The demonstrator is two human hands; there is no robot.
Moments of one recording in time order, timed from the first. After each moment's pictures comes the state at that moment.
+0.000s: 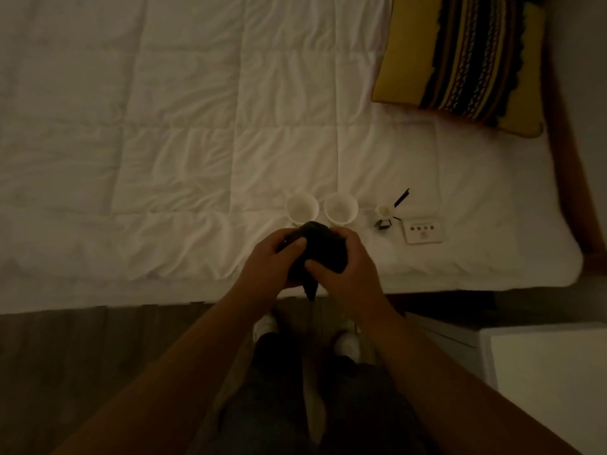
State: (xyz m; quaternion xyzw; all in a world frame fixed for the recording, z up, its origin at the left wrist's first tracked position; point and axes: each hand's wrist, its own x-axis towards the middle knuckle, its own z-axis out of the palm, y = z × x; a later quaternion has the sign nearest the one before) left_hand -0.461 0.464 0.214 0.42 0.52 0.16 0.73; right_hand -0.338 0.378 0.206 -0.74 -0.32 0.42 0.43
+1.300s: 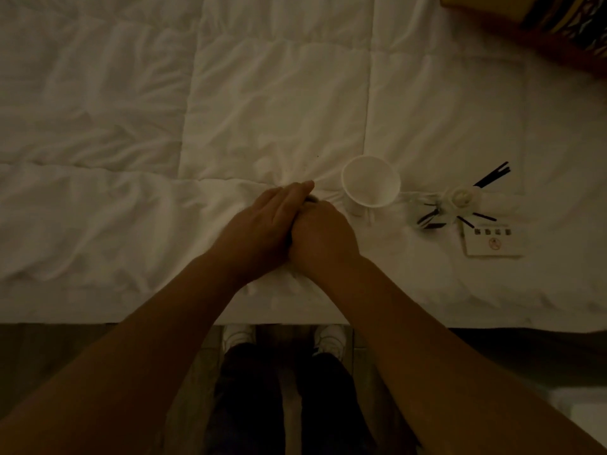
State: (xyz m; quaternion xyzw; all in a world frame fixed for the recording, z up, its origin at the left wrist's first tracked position) left_hand -0.433 0.531 -0.023 0.91 0.28 0.11 0.29; right_hand -0.320 0.490 0.000 -0.74 -0.62 0.27 0.00
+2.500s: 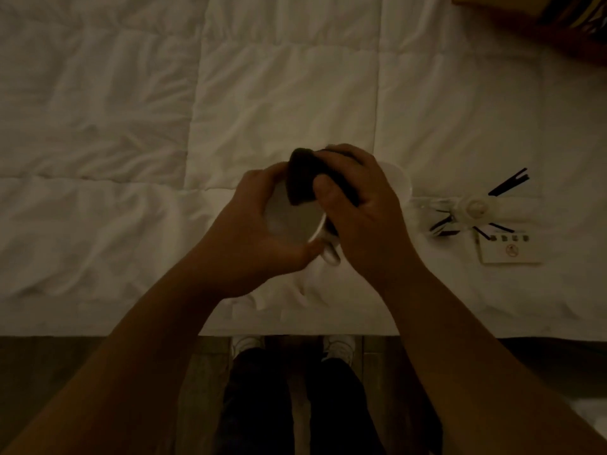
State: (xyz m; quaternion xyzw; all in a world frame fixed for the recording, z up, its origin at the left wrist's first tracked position) left_hand -0.444 0.546 0.042 0.68 0.42 0.16 0.58; right_hand -0.291 0.489 0.045 -0.67 -0.44 0.38 0.46
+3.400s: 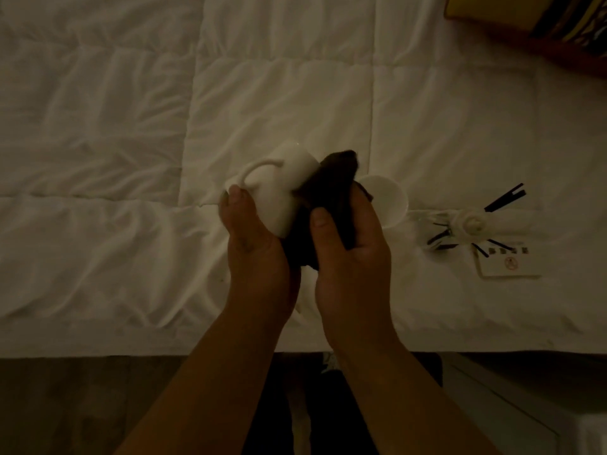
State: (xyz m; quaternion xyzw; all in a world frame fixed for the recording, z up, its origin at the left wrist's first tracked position) left_hand -0.396 0.522 0.030 0.16 0.52 0.43 0.72; right_hand -0.332 0.476 0.049 -0.67 -0.20 0.40 0.60
